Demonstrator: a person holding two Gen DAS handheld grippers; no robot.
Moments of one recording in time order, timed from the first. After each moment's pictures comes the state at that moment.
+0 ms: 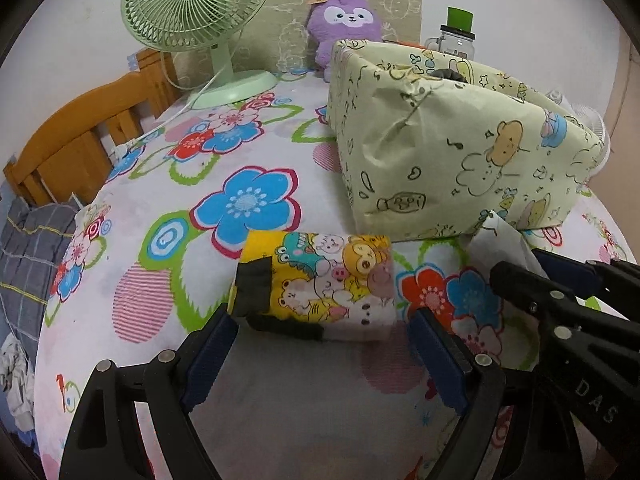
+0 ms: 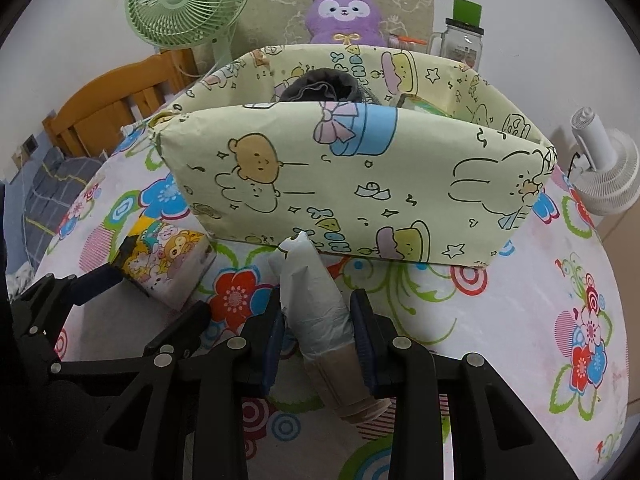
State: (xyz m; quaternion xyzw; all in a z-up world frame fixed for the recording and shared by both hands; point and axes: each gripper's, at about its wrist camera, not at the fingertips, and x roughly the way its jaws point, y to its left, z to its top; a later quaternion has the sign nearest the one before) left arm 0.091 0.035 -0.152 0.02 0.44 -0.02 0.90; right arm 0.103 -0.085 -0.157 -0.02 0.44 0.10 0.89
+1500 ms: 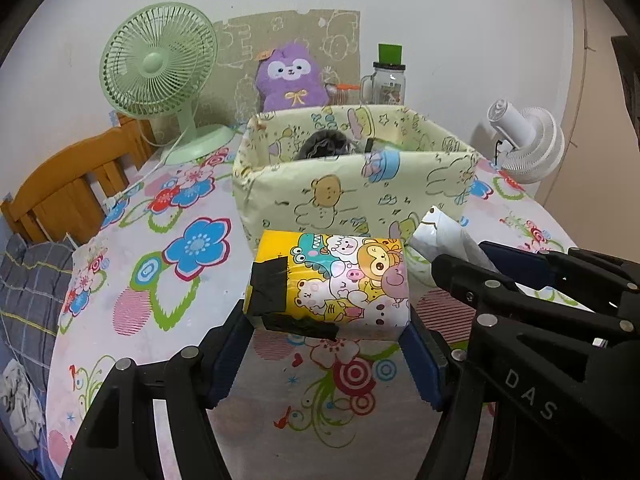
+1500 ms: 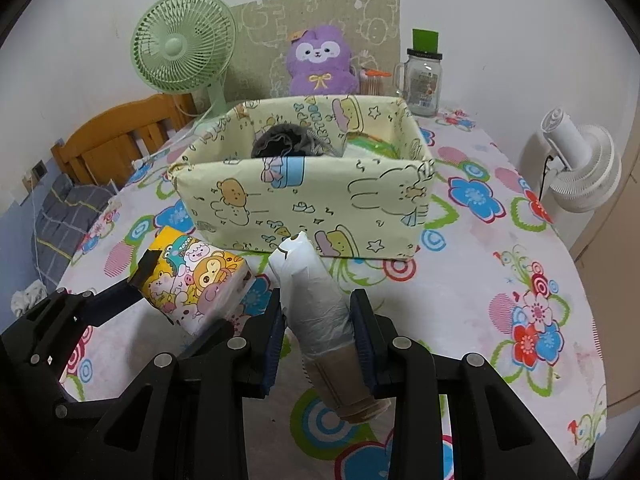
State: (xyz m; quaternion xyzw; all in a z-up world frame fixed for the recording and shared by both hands) left arm 0.035 -0.029 -0.096 0.04 0.38 -0.07 0.92; right arm 0.053 -0.131 -0.116 0.00 0.39 0.09 0.91
